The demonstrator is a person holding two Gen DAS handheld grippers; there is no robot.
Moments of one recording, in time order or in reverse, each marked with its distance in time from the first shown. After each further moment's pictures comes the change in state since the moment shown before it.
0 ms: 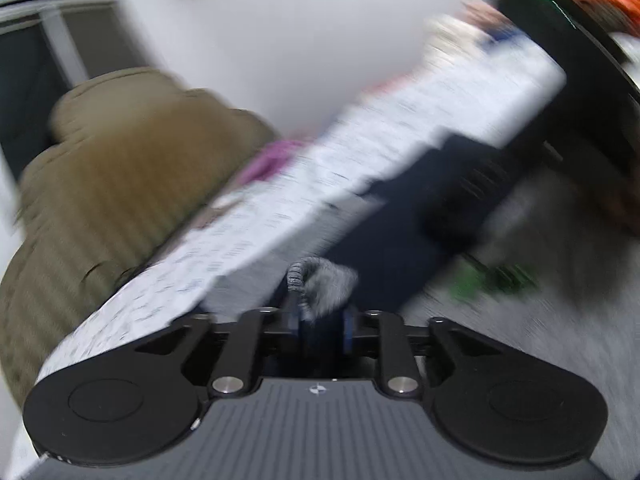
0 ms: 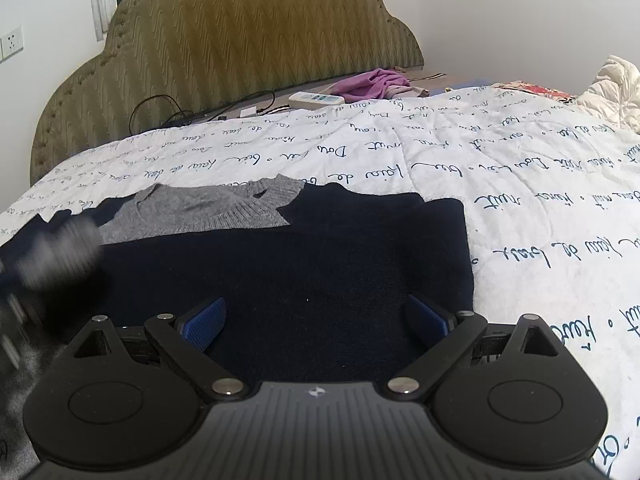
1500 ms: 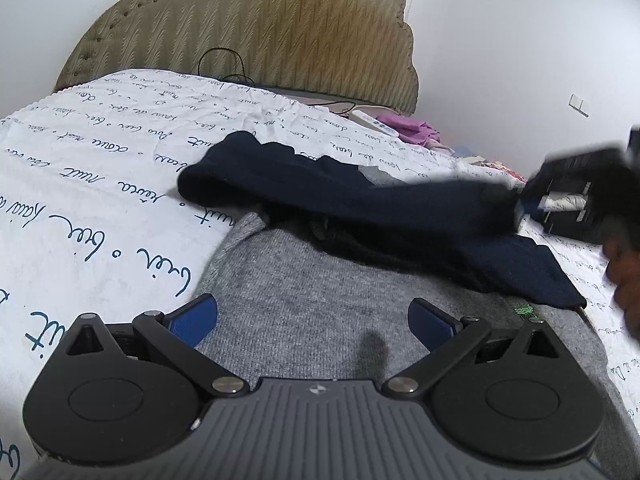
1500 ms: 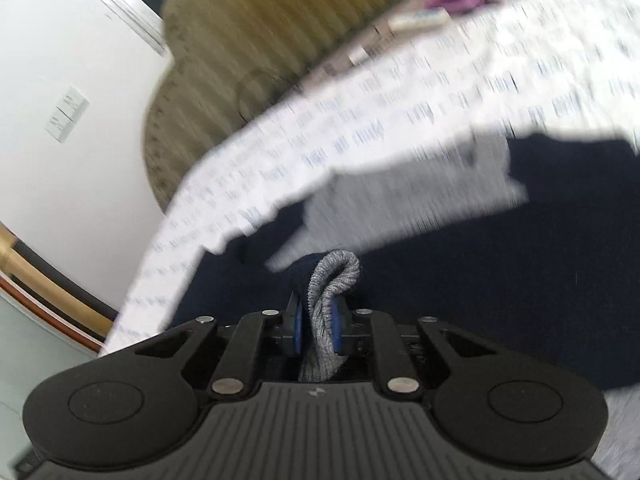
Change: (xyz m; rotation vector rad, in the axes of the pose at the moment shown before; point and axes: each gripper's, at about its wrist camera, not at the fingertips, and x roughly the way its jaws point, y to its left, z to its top) left arm -0.104 0.132 -0.120 -0.988 0.163 0.041; right arm 0.006 0.066 0.066 0.288 0.225 0.467
